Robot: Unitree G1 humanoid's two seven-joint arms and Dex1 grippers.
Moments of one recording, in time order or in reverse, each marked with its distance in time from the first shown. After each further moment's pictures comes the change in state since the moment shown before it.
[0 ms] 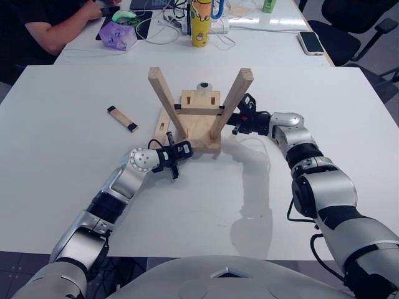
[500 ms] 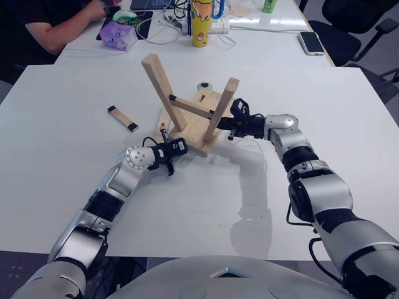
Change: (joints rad) left arm -0.003 0.000 0.038 0.026 0.020 0.004 0.020; right arm 0.037 0.021 0.037 -0.063 -0.003 -0.016 0.022
